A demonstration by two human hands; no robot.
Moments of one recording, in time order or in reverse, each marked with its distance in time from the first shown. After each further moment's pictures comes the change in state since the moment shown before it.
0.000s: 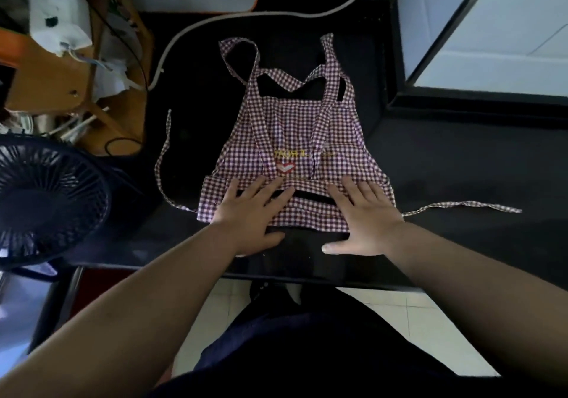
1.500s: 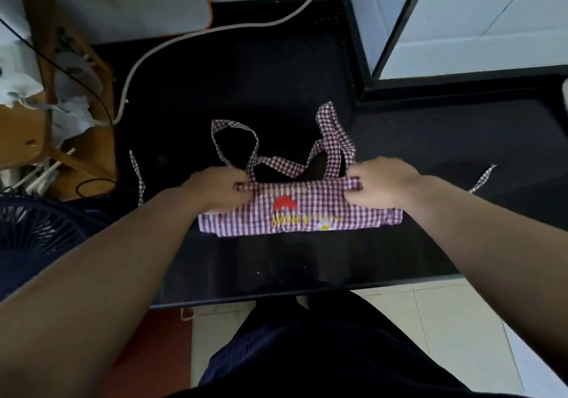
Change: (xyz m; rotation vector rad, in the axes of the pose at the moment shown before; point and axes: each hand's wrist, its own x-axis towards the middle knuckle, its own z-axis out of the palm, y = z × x) left_hand 0.036 -0.046 -0.071 -0.357 -0.071 -0.142; right_hand -0.006 0.046 -0.053 0.242 0.088 0.141
